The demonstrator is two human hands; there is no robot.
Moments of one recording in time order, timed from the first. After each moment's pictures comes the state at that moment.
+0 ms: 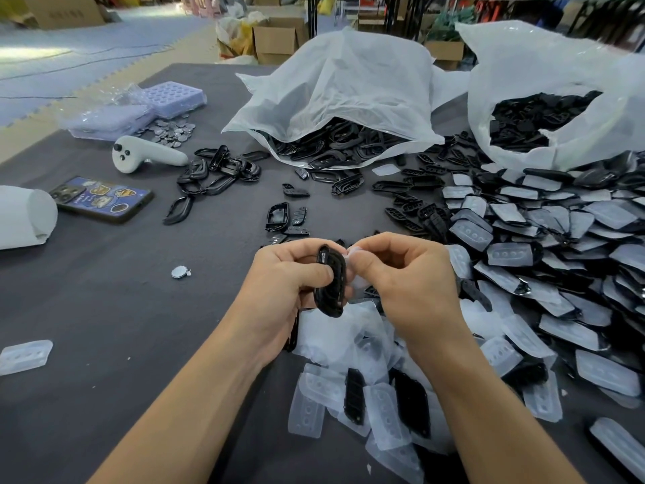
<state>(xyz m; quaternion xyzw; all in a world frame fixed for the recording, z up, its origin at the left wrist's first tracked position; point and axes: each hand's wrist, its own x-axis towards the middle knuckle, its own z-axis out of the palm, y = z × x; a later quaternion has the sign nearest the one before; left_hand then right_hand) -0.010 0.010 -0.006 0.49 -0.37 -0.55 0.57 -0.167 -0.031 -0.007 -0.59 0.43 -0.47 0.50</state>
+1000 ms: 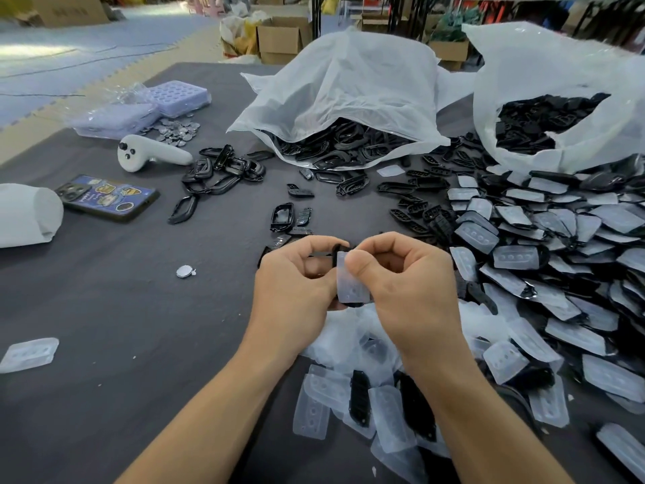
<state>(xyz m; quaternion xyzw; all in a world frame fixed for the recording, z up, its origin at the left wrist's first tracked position) -0.028 0.013 -0.017 0.58 -0.41 -0.39 0.58 -0.155 -0.021 -0.008 -0.57 0.44 -0.49 0.49</state>
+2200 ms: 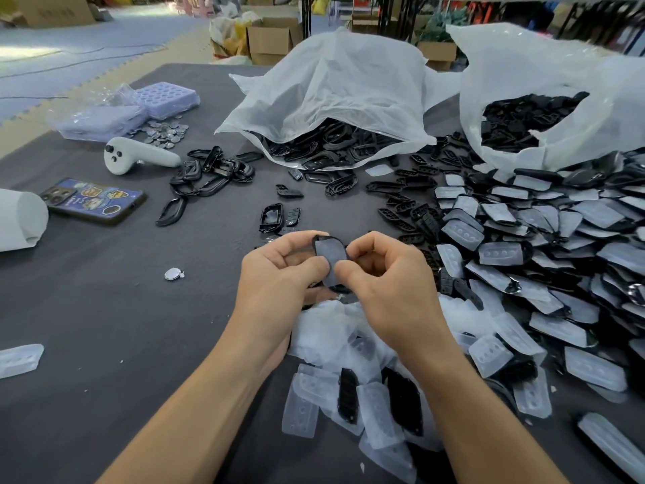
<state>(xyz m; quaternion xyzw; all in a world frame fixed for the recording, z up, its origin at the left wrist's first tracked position) -0.025 0.011 -0.010 0.52 -0.30 -0.49 0.63 -0.162 -0.031 -0.018 -0.64 0.47 -0.42 0.43</state>
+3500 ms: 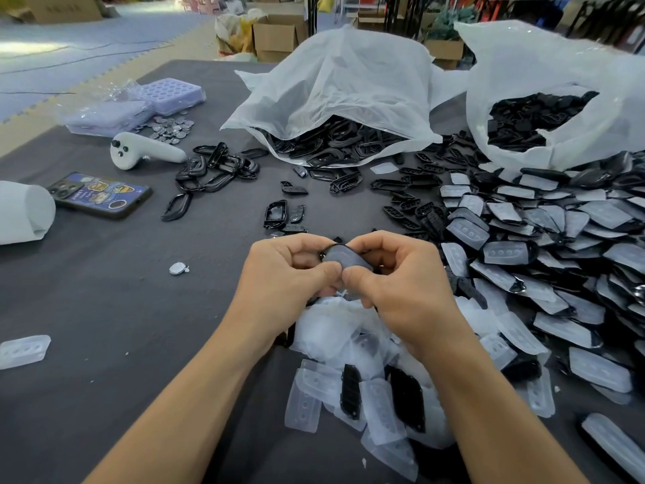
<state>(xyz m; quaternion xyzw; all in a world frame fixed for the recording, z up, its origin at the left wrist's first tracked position) -0.011 0.008 -0.015 0.59 -0.43 -0.41 0.55 -0.169 -0.031 -0.009 -0.60 0.42 -0.41 0.54</state>
